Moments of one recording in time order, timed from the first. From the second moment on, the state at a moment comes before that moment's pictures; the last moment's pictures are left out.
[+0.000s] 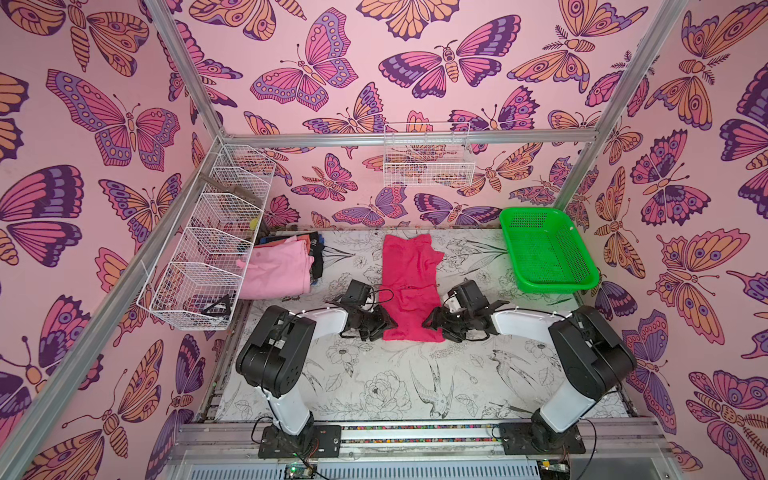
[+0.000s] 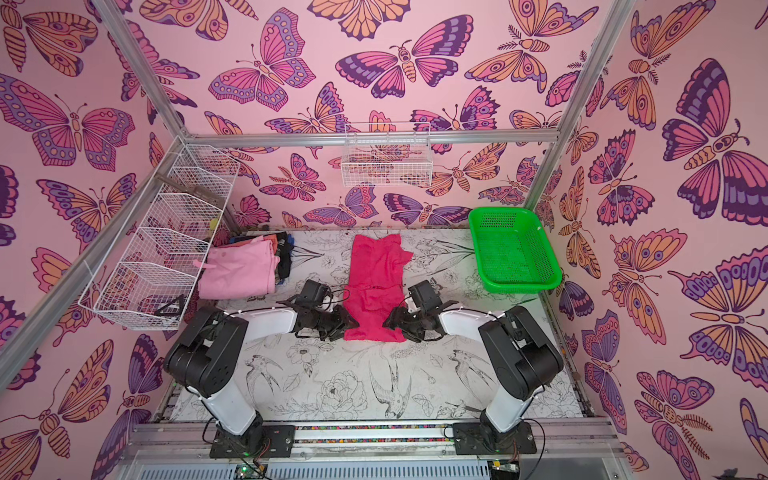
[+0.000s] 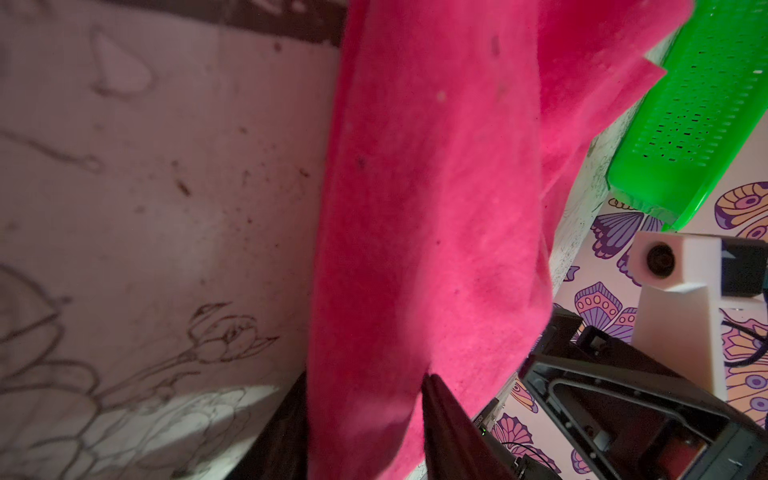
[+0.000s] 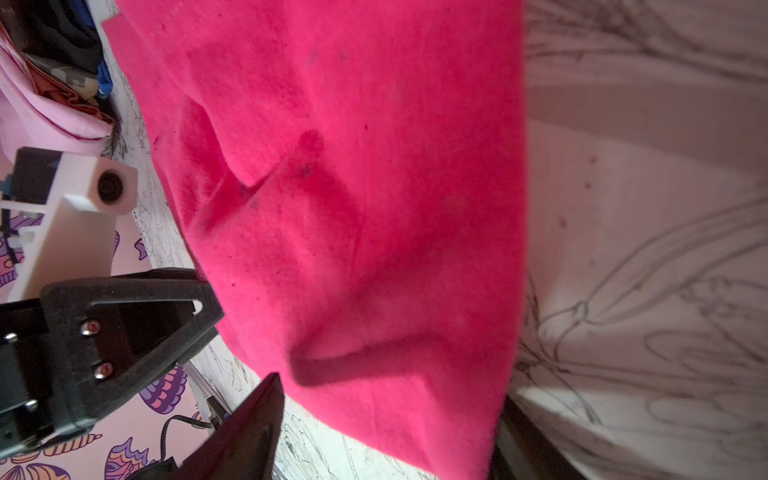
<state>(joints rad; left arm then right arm) -0.42 1.74 0.84 -0.15 0.58 -0.90 0.59 1.68 0.83 -0.17 -0.45 0.83</state>
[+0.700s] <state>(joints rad) -0.42 1.75 0.84 -0.14 0.58 -0.91 0.59 1.61 0.80 -0.32 -0.38 0.83</state>
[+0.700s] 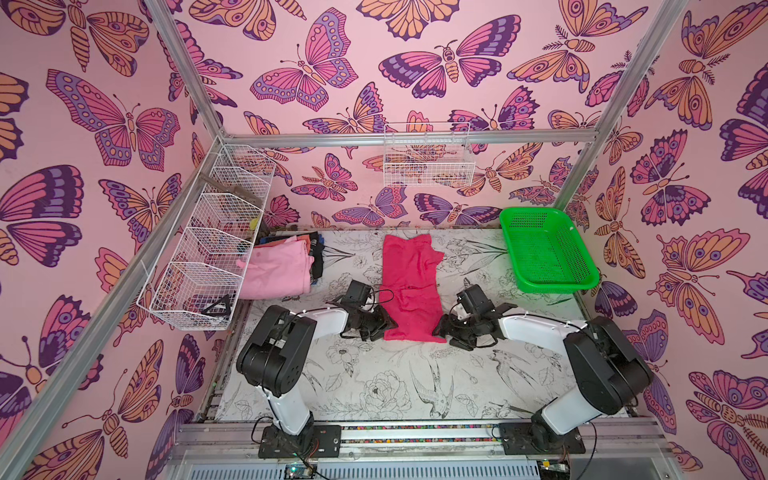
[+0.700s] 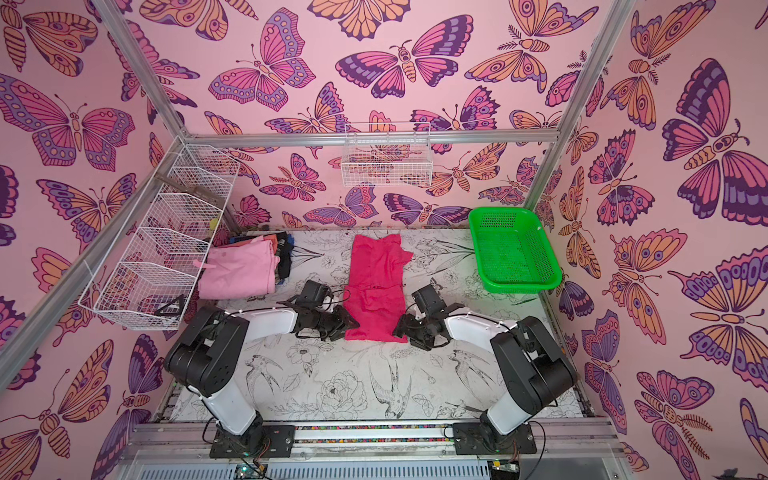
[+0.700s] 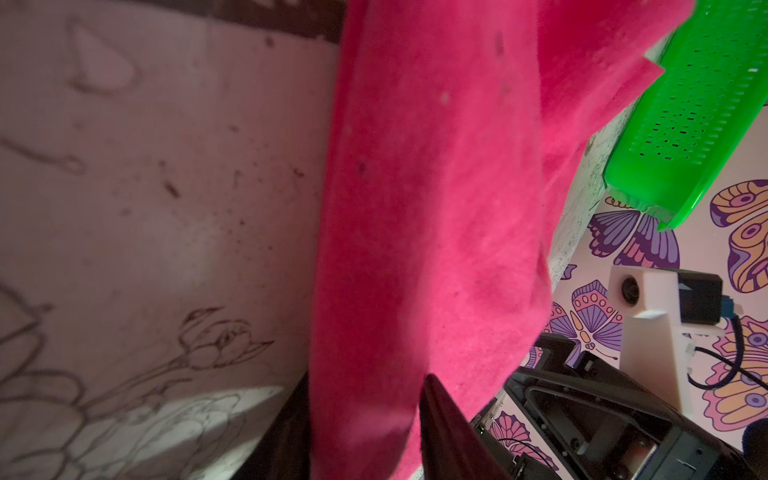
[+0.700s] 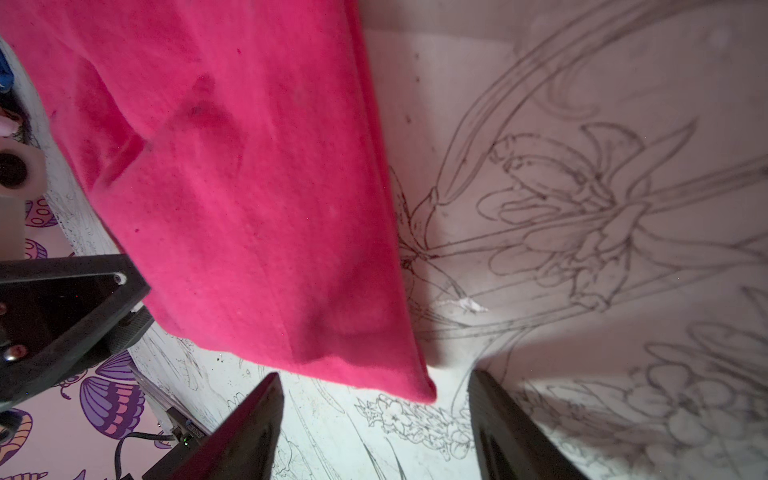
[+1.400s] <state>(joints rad) -0.42 1.78 0.85 -0.11 0.61 -0.91 0.59 1.68 0.84 -0.24 -0.43 0.84</state>
